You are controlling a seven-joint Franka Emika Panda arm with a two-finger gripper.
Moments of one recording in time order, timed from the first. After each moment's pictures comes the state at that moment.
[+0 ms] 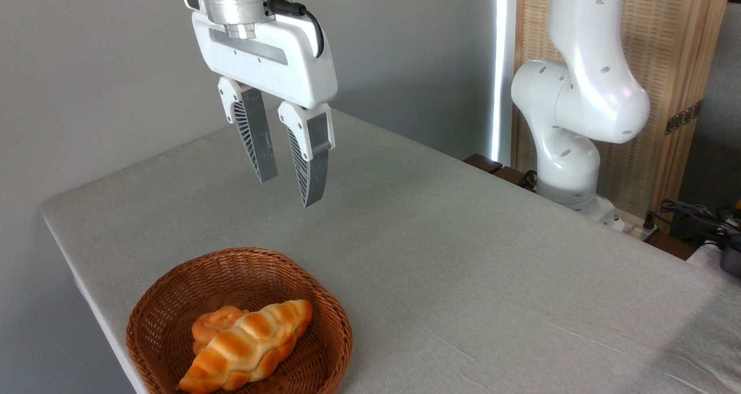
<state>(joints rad) -0.07 0.01 0.03 -1.57 -0.02 1.63 0.66</state>
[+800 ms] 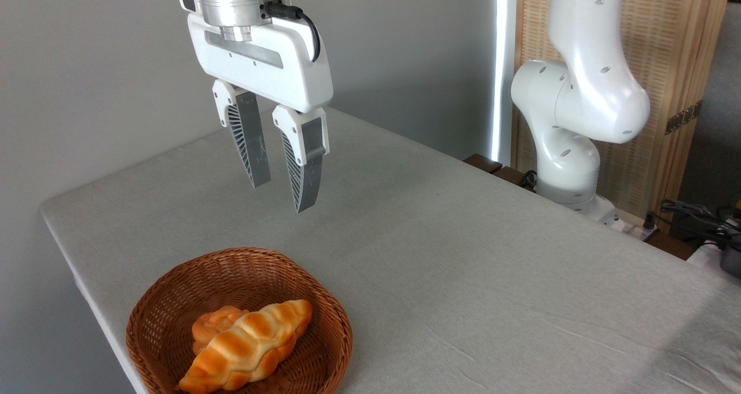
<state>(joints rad) -0.06 0.02 0.03 -1.57 -0.02 1.67 0.67</state>
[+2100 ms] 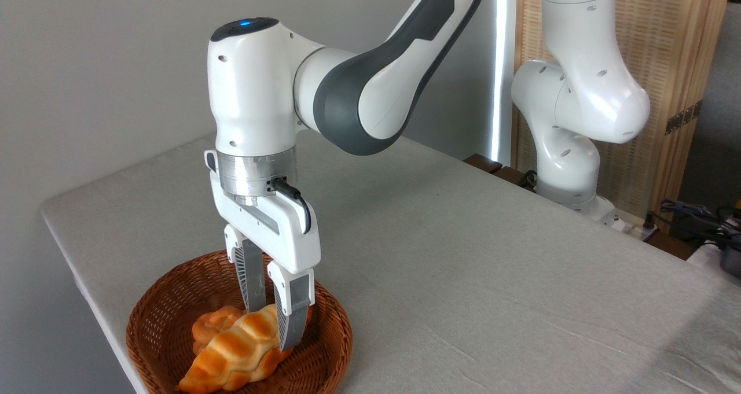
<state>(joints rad) -0.06 0.13 0.03 -1.94 0.08 2.27 0.70</state>
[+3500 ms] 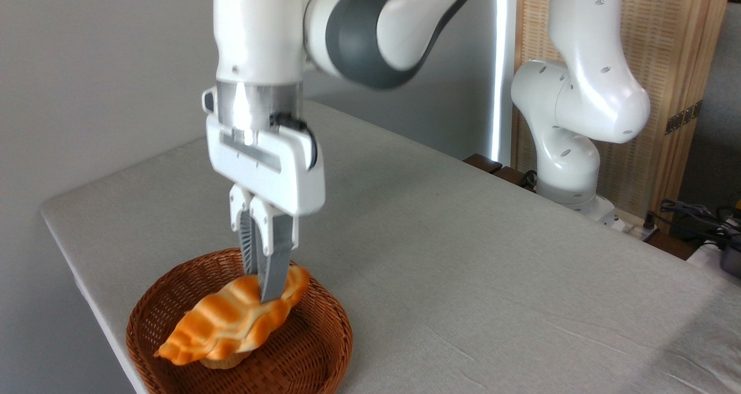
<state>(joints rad) -0.06 0.00 0.05 -1.89 0.14 2.18 0.73</state>
